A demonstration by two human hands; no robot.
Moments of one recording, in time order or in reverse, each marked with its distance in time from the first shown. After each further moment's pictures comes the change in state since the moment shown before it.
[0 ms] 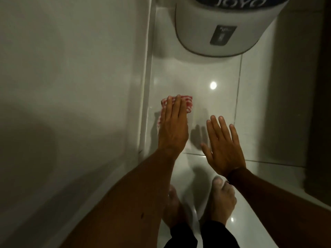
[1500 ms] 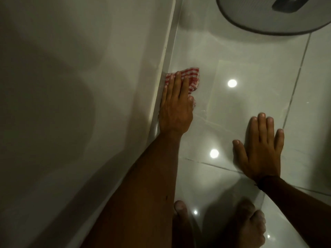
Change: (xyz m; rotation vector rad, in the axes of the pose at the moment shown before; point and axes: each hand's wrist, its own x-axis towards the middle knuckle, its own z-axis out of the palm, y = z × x) left_hand 0.073 -0.106 0.088 0.055 0.251 -0.046; right_hand 0.041 0.038 0.109 0.167 0.110 0.172
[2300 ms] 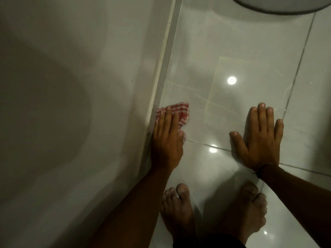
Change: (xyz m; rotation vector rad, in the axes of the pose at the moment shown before) left_hand -0.165 -0.023 0.020 0.002 0.004 -0.077; right_hand -0.028 -0.001 0.010 0.033 0.009 -0.010
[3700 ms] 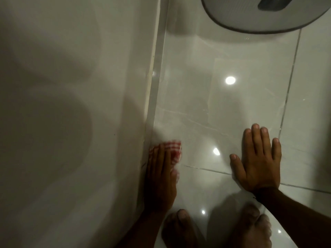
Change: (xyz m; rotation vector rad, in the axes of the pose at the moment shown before) left_hand -0.033 -0.007 -0.013 0.053 -0.096 0.028; right_hand 0.001 0.003 0.000 -0.078 0.048 -0.030
